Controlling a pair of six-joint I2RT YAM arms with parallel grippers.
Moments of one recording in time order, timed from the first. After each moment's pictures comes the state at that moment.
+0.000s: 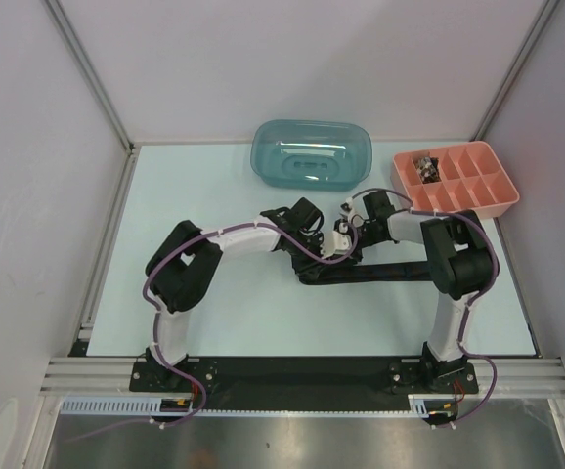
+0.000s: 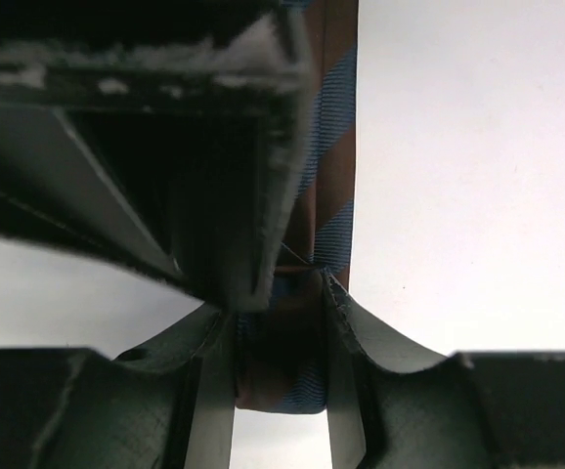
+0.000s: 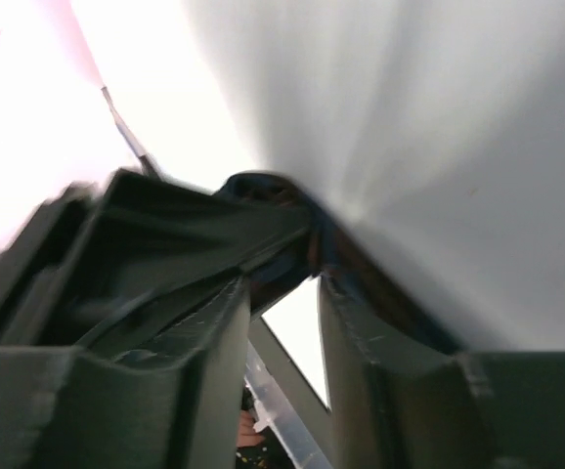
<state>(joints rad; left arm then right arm) -0.79 1.99 1.35 -0.49 0.46 0.60 0.30 1.95 1.06 -0.26 -0.93 0.50</state>
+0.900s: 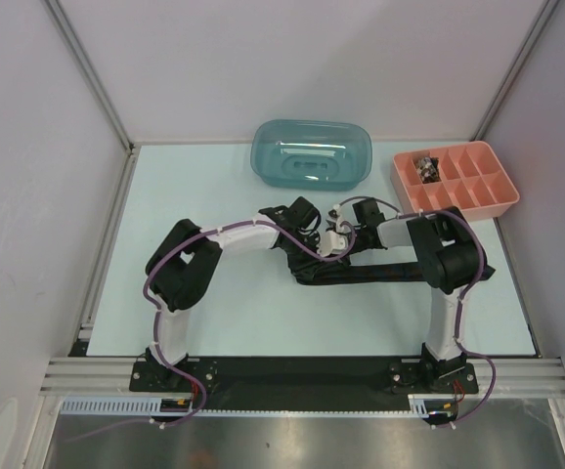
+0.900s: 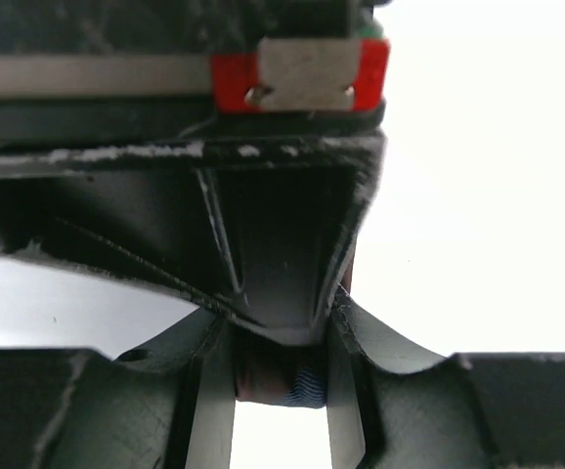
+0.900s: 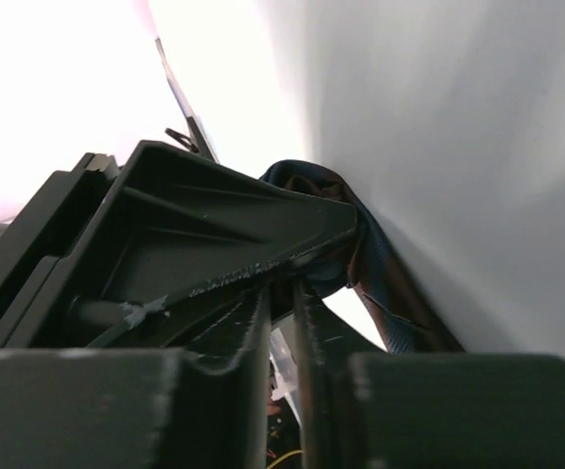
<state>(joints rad) -0.77 2.00 1.37 -0.56 0.46 0.61 0.36 2.00 1.01 -0.03 -1.08 0.62</state>
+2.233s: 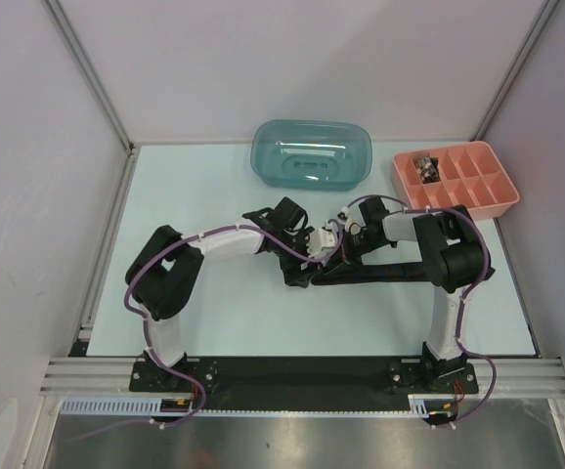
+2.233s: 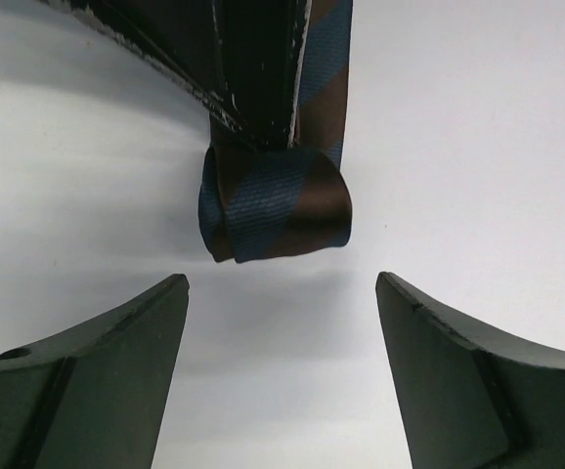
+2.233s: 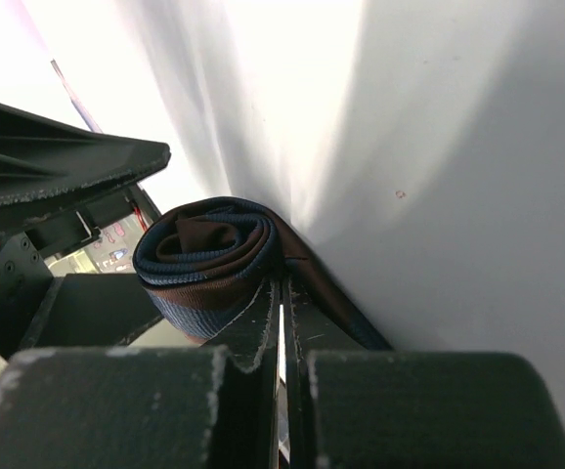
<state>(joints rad) -0.73 1.86 1.23 -0.47 0.49 0.58 0.31 2.01 1.08 -0.35 -0.89 0.38</state>
